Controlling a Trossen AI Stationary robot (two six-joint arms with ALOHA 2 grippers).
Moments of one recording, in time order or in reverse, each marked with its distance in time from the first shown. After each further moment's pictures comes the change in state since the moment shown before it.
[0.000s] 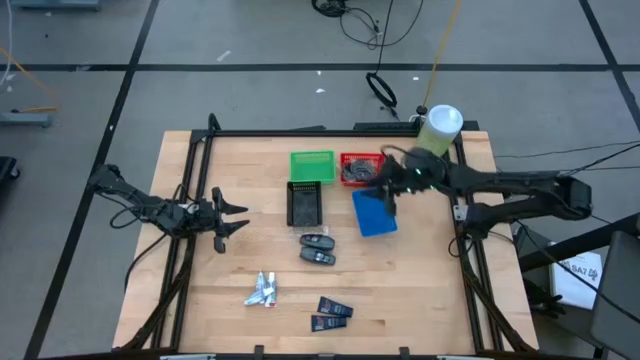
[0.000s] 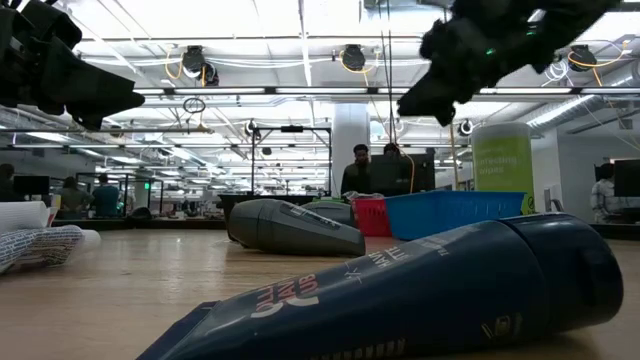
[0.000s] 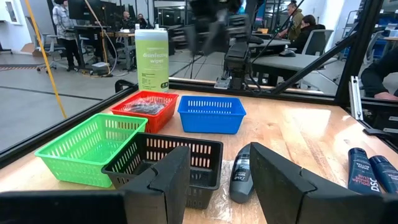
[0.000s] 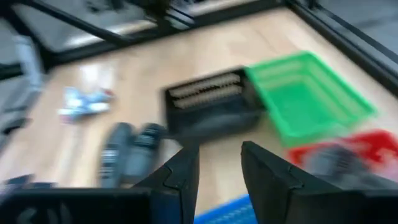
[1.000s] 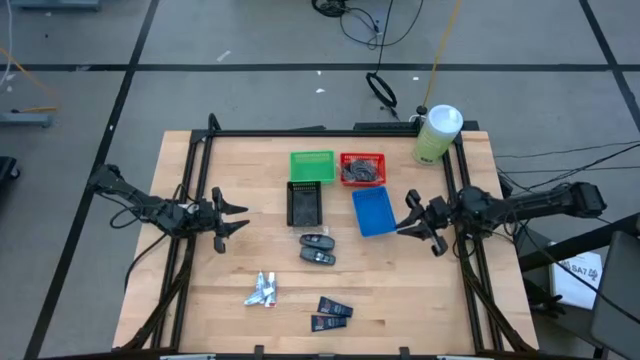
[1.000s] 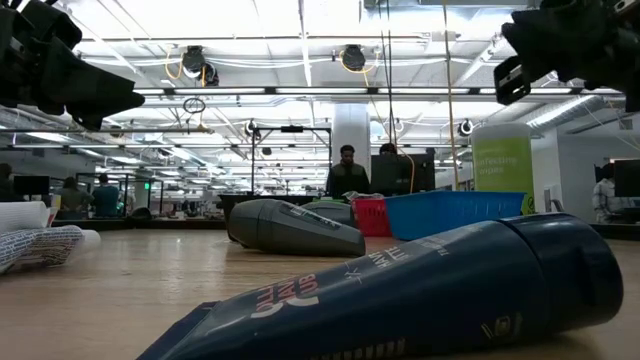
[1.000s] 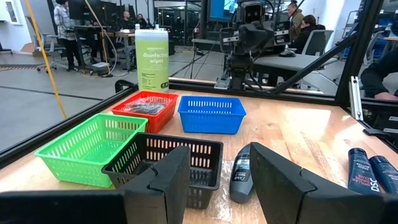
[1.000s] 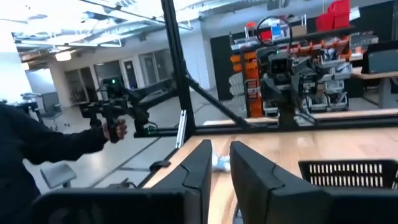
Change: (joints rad) left arm 0.000 0.000 0.000 0.000 0.000 0.000; right arm 0.372 -0.538 -0.559 0.612 -0.010 0.120
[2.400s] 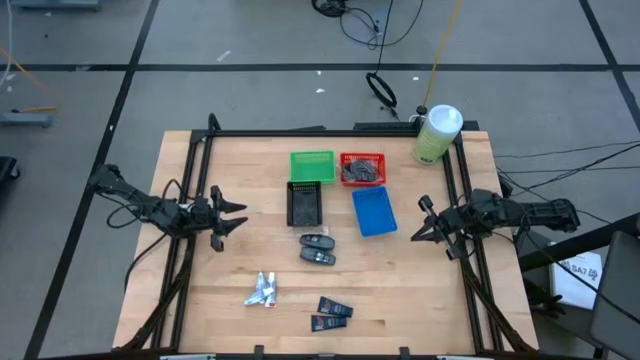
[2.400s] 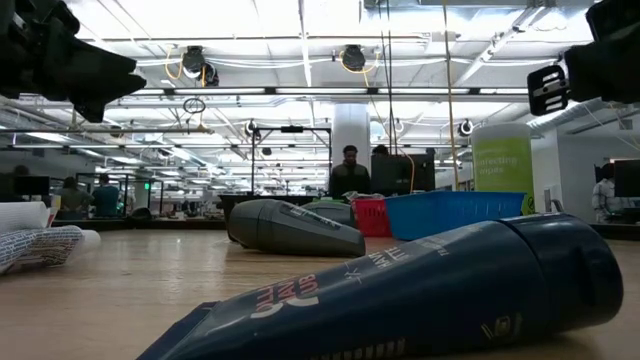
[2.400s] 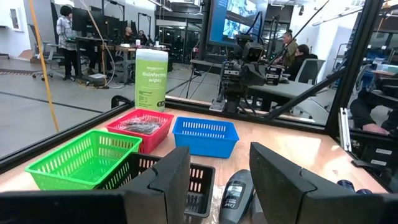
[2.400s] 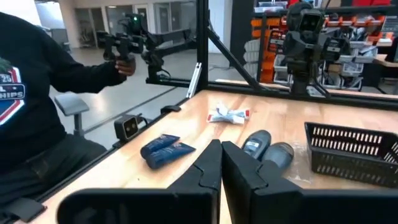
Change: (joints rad) left arm 0.000 0.000 -0.001 0.120 -0.002 0.003; right arm -0.001 -0.555 0.003 -0.743 -0.093 -0.209
